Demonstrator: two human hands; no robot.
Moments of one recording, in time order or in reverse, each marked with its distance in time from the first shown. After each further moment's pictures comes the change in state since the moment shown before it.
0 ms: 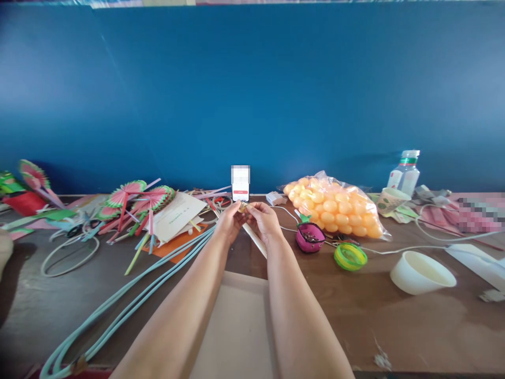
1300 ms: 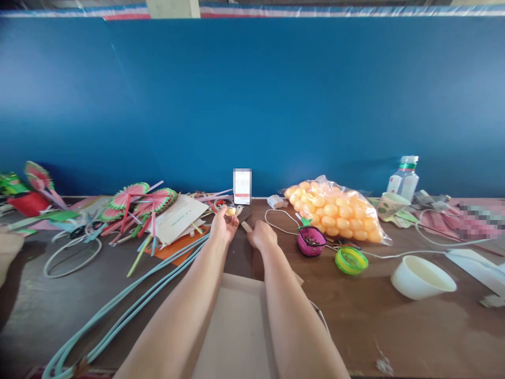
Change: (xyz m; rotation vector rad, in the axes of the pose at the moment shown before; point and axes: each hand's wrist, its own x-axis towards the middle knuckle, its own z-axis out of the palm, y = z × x) left_hand 0.011 0.013 -0.009 -0.282 0.422 -0.134; right_hand -0.001 0.020 -0.006 -1.564 0.048 0.085
